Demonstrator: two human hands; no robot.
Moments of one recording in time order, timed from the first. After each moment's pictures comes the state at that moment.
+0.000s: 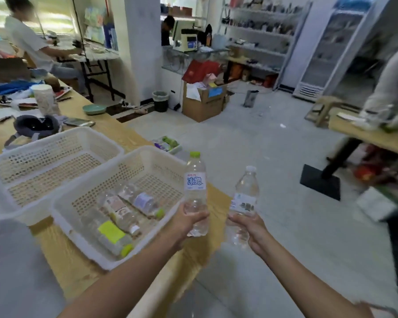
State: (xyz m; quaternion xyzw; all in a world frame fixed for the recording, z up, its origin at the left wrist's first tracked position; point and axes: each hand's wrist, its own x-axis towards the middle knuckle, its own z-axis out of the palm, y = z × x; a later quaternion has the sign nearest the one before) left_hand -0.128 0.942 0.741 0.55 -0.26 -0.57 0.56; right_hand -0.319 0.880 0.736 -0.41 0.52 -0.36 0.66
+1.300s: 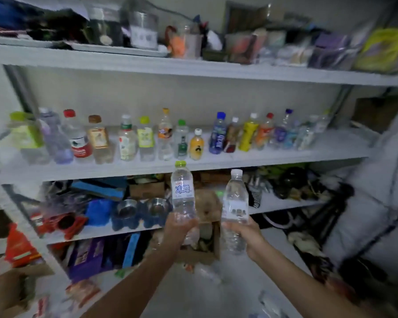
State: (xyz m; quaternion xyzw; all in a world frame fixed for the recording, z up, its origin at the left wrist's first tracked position) left_hand -0.666 1.349 0.753 -0.06 -0.68 -0.70 -0.22; right_hand -0.551 1.513 0.792 0.35 0.57 -0.73 -0.11
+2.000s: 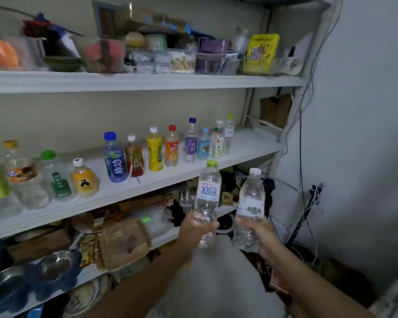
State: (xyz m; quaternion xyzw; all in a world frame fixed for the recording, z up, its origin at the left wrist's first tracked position) left_hand -0.598 1.696 0.770 -0.26 -0.63 -0.64 -0.35; right_hand -0.441 1.810 0.803 0.42 0.49 -0.69 -0.32
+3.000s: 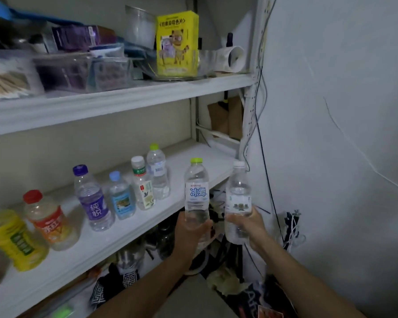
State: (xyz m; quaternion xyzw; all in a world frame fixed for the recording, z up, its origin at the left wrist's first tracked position) left_hand -0.626 2.107 0.766 -0.32 -0.62 -0.64 -0.32; right_hand -0.471 2.200 0.806 0.44 0.52 -0.63 -0.37
